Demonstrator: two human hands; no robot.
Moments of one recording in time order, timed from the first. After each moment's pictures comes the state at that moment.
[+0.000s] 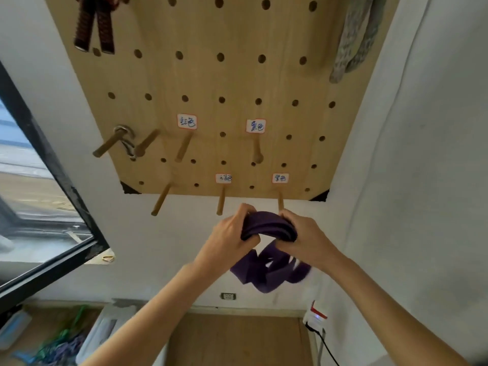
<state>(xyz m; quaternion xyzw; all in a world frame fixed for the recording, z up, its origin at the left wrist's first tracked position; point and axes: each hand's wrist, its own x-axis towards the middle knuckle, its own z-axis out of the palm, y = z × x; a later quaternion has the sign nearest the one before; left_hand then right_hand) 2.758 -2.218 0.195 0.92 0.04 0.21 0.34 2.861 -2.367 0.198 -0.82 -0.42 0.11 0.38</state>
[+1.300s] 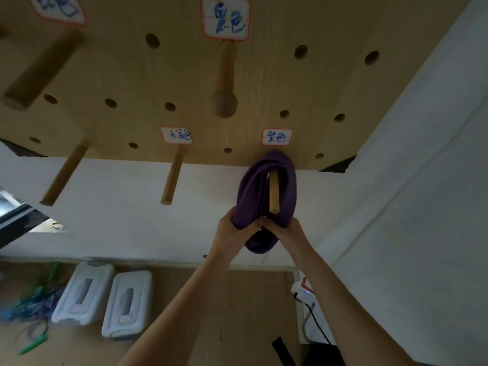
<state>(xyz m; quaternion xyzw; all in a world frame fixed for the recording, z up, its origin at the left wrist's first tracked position) 2.905 -2.208 0.005 0.66 0.28 0.13 0.68 2.982 -2.325 0.006 -0.71 -0.10 0.29 0.64</state>
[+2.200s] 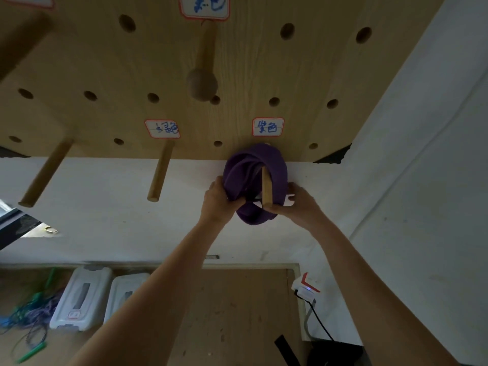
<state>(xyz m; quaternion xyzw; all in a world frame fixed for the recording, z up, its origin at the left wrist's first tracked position) 2.945 -2.172 0.023 0.83 0.27 0.11 0.47 3.032 -2.334 0.032 -0.86 -0.19 0.24 0.41</state>
